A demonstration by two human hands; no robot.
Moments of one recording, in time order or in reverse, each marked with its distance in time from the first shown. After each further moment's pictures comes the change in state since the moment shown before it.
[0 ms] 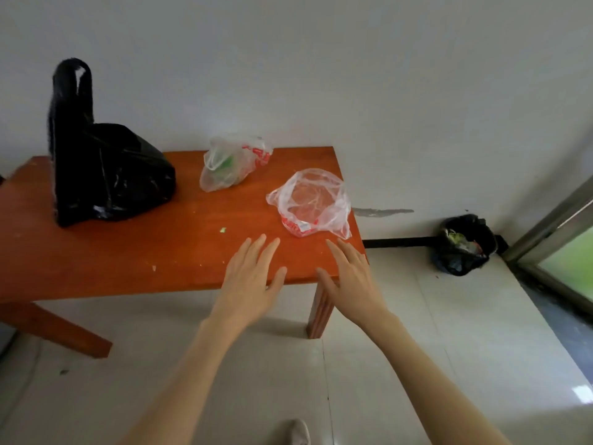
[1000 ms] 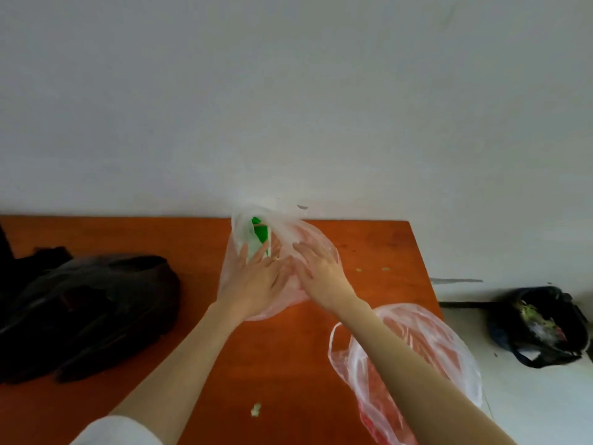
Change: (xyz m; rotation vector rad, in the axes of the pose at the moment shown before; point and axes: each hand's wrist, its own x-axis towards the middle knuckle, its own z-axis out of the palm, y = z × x) left_hand 0.447 -0.201 -0.038 0.174 -0.215 0.167; right_hand 0.490 -0.096 0.103 0.125 -0.133 -0.154
